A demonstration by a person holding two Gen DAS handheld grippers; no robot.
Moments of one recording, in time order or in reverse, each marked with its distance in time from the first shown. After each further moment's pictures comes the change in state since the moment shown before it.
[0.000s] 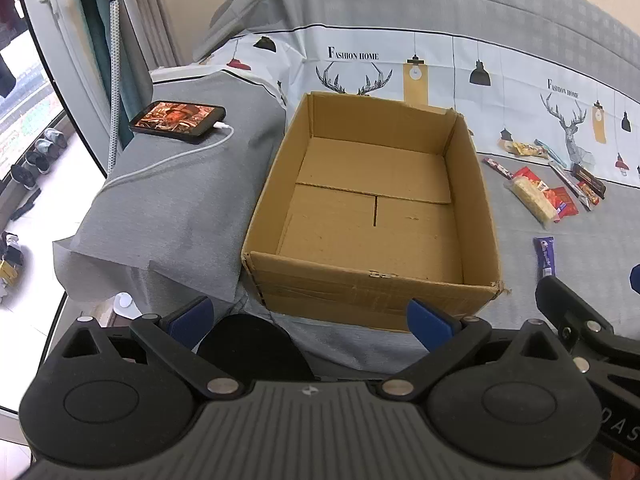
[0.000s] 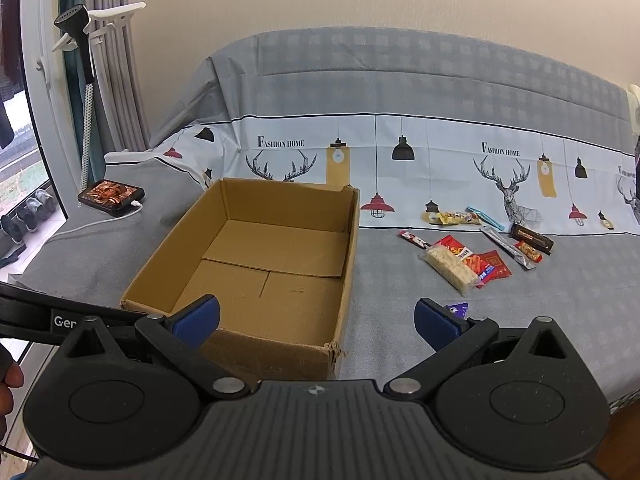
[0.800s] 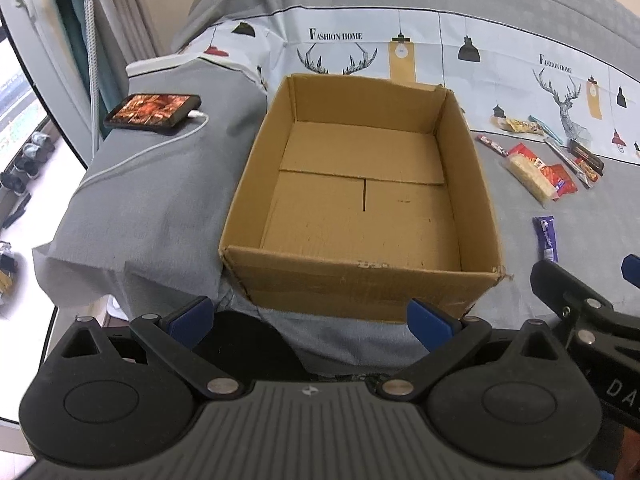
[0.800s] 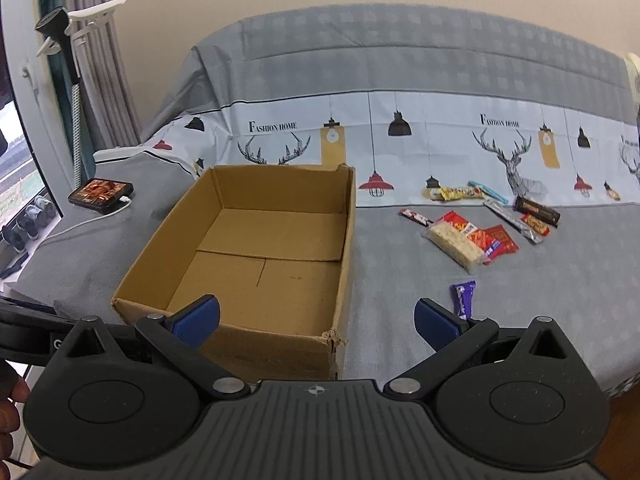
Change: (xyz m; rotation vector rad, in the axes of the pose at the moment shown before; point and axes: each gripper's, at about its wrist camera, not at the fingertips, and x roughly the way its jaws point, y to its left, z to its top) left arm 0.028 -0.014 -0.001 0.053 -0.012 -0.012; right arm 0.024 -0.014 -0.008 0.075 0.054 0.018
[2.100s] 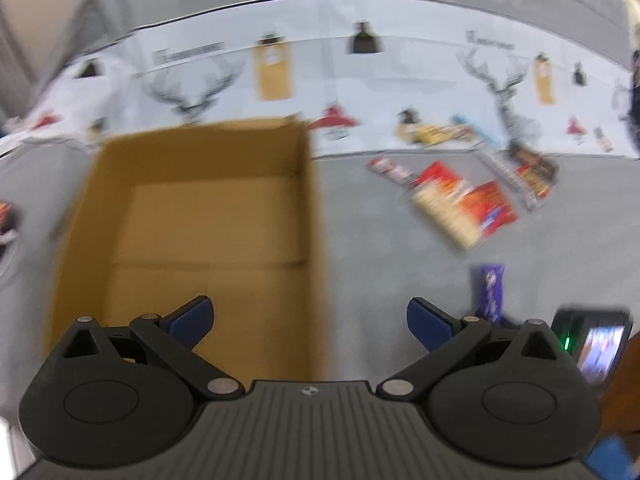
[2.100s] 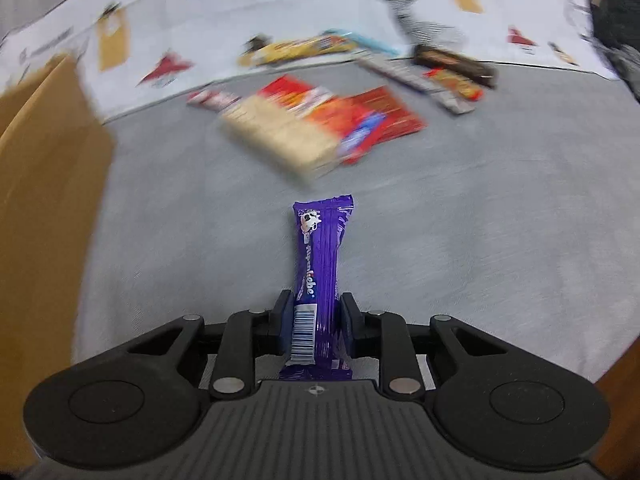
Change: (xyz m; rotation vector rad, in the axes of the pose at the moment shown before) left arm 0.099 -0.184 0.145 0.131 0.064 -0.167; right arm 0.228 -0.219 -0.015 0.244 0.285 -0.312
